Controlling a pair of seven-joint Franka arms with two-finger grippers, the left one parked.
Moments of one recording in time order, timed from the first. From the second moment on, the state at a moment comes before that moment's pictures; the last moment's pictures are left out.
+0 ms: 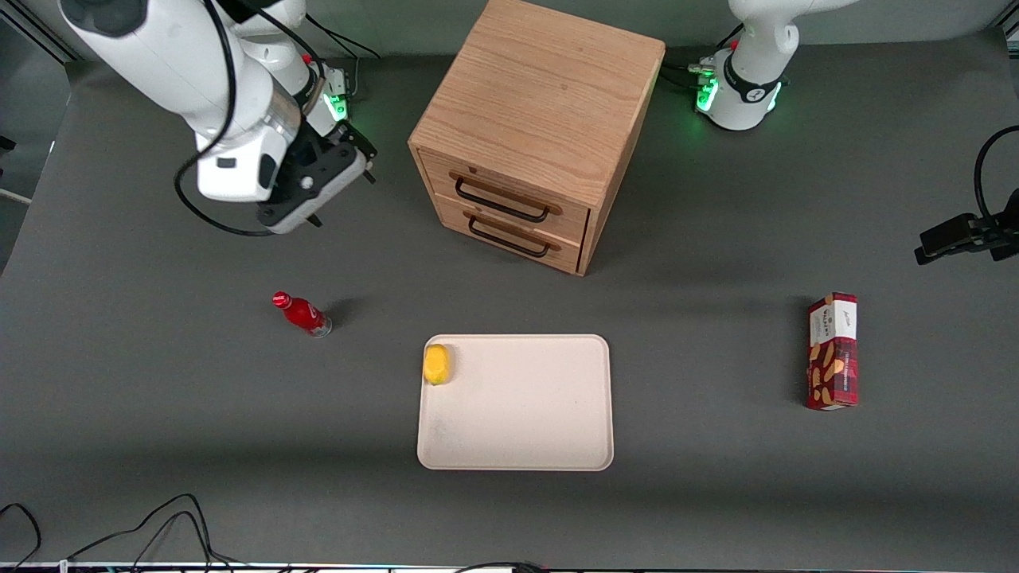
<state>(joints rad) 0.02 0.14 0.50 -1.51 0.12 1.62 -0.24</state>
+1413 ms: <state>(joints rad) 0.21 0.42 0.53 -1.43 0.03 1.74 -0.38</state>
